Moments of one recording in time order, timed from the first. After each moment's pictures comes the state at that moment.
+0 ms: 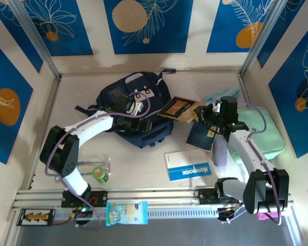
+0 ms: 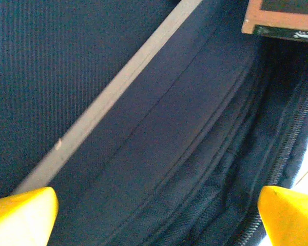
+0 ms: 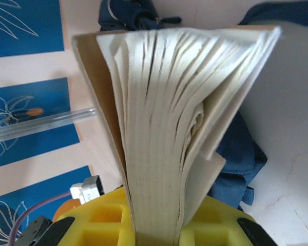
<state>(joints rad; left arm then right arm) -0.55 1.68 1.20 -0.53 0.22 -0.21 0.03 1.15 0.78 -0.25 -0.58 1.21</state>
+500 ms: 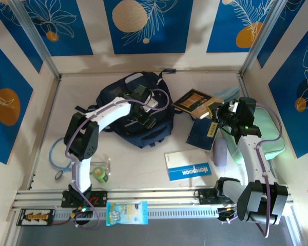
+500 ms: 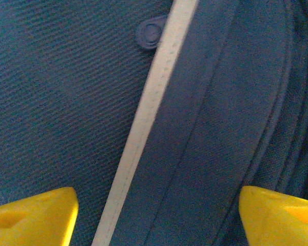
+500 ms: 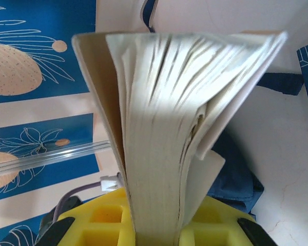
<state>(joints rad) -0.61 2.00 1.60 -0.81 0.06 0.16 -0.15 1.06 0.79 -0.29 -0.63 1.18</state>
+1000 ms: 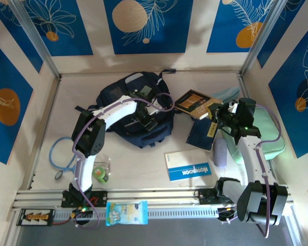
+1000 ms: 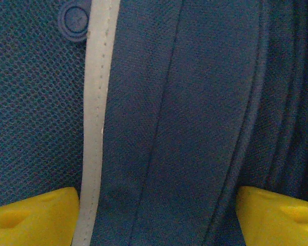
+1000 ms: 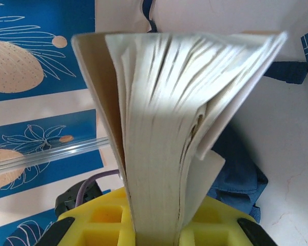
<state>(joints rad) -0.64 2.09 1.70 -0.93 0.08 0.27 -0.15 1.06 0.77 -0.28 -0.65 1.21</state>
